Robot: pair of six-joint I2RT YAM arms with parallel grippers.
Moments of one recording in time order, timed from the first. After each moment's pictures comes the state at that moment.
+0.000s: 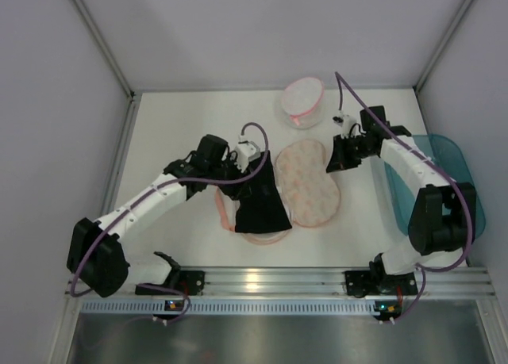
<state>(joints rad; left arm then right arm) -0.64 1.29 0.96 -0.51 0.35 0.21 0.13 1.56 1.16 -0.73 -0.54 -0.08</state>
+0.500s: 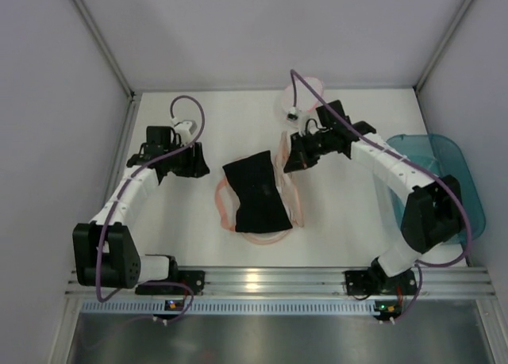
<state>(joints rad) -0.07 1.30 0.94 -0.48 0.41 0.00 0.42 1.57 1.29 -0.63 -0.72 0.04</state>
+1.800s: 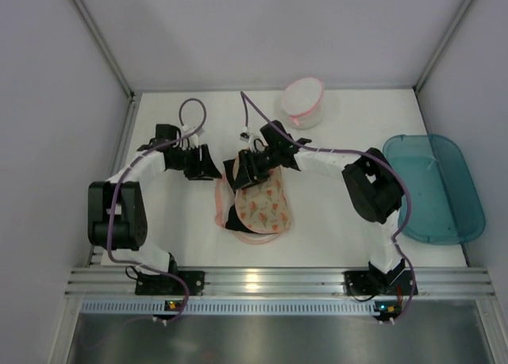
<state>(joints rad) -0.03 1.66 1.00 -0.49 0.72 -0.11 0.72 2.04 1.42 -0.20 -0.77 0.49</state>
